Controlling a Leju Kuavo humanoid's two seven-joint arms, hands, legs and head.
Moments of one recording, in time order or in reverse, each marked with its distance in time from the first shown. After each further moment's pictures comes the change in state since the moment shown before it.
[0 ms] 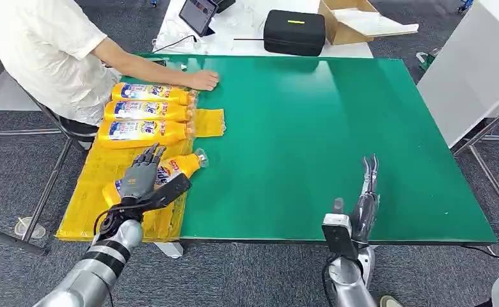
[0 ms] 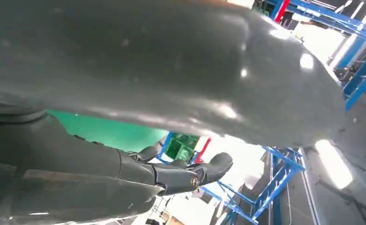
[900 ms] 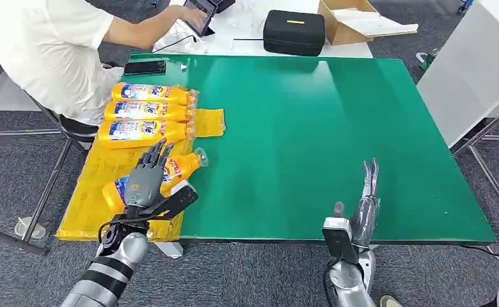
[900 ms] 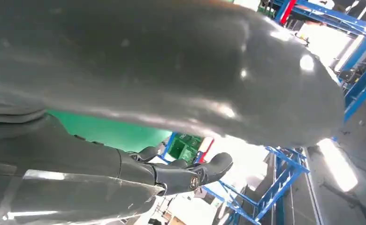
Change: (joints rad) left arm 0.124 0.002 -0.057 -0.264 0.015 0.010 -0.003; right arm 0.017 -0.002 -0.005 -0.001 0.002 0.000 0.000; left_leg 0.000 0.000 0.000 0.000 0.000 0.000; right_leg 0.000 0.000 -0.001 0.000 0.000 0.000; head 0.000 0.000
